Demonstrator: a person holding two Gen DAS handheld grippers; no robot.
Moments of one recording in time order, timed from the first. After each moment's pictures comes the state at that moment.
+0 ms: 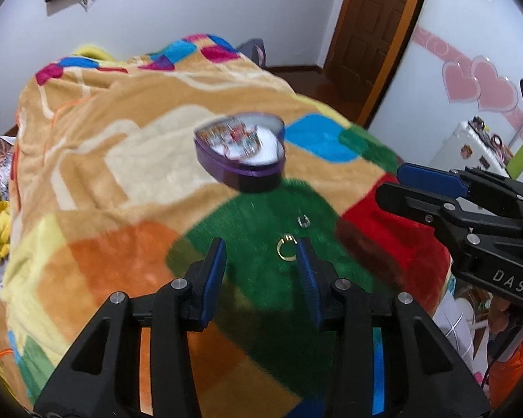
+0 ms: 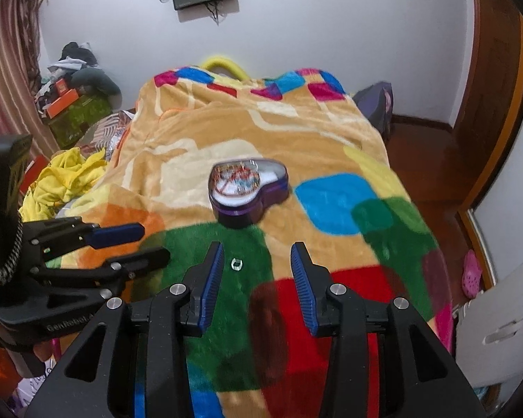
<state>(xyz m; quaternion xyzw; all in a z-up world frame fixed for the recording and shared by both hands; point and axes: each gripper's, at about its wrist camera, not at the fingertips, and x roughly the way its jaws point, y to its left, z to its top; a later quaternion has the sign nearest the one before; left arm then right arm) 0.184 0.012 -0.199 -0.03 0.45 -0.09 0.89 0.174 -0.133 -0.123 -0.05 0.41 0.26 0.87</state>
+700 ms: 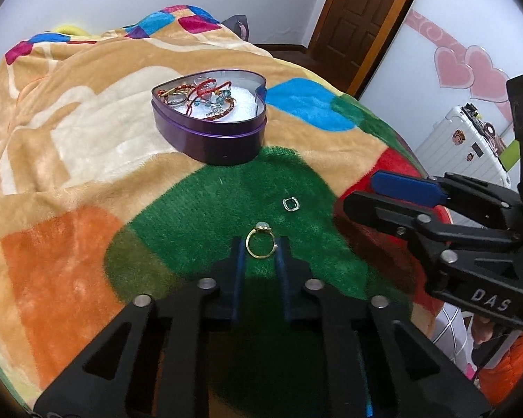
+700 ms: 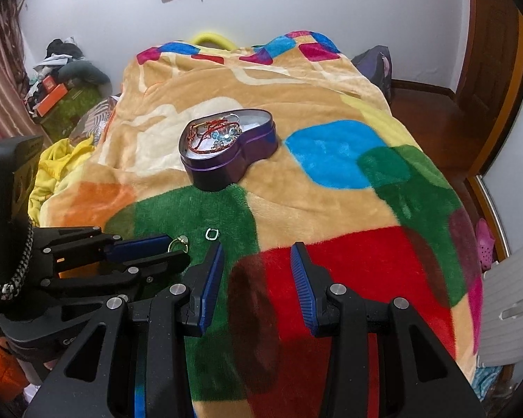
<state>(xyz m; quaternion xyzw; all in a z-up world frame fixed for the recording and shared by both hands) 0.203 0.004 -0.238 -0.05 0.48 -0.13 0.86 0.186 -0.140 -0.165 -0.03 0.45 0.26 0.85</state>
